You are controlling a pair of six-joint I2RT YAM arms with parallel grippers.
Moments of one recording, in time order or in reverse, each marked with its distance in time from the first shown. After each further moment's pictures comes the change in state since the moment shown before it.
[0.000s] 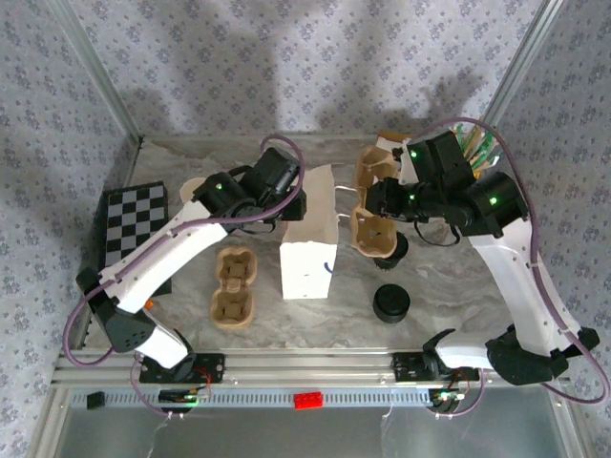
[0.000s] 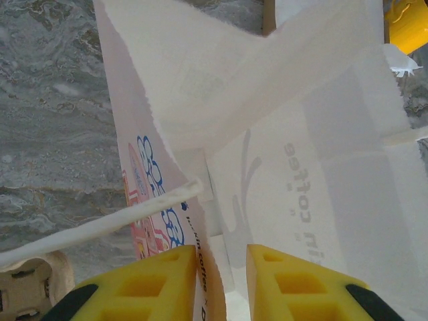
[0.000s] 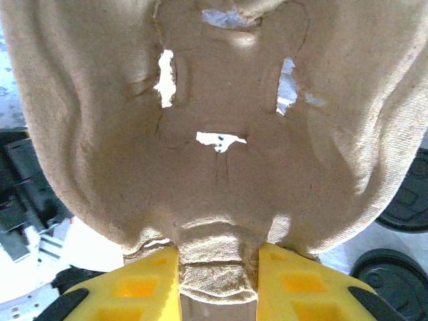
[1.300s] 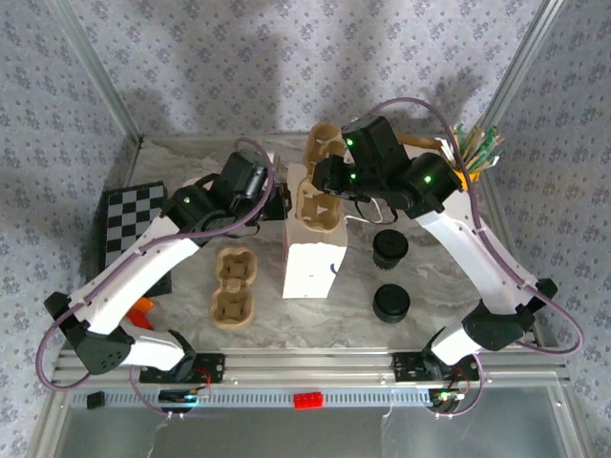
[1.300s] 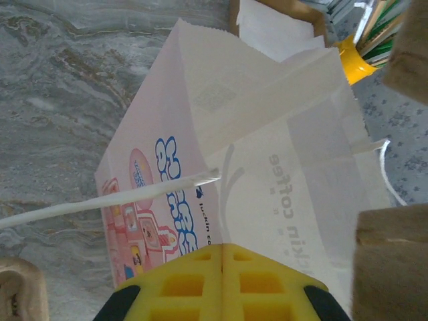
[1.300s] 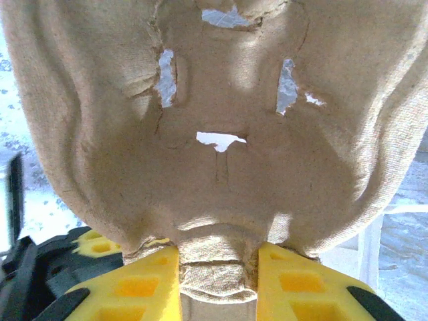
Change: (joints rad) left arm 0.059 -0.175 -0.158 0.156 0.106 -0.016; right arm 0.207 0.233 0.129 0.222 0.167 0.195
